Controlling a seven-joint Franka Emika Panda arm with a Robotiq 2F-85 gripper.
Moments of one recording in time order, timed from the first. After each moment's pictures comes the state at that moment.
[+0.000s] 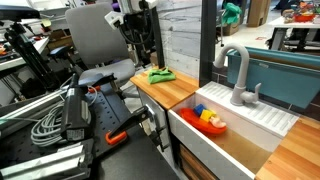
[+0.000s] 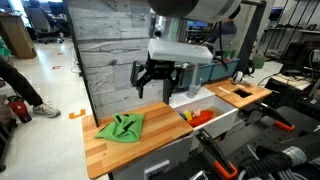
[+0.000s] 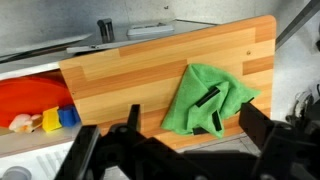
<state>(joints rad) 0.18 0.45 0.15 -2.28 0.05 2.83 0.37</state>
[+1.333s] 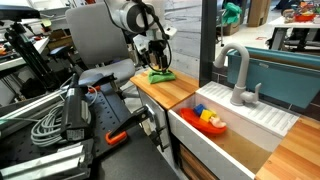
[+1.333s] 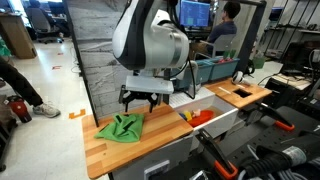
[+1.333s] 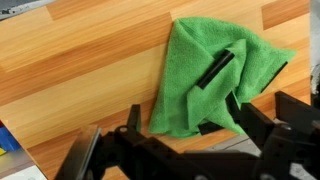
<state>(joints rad) 0.23 0.89 0.10 -1.84 0.17 2.83 0.37</state>
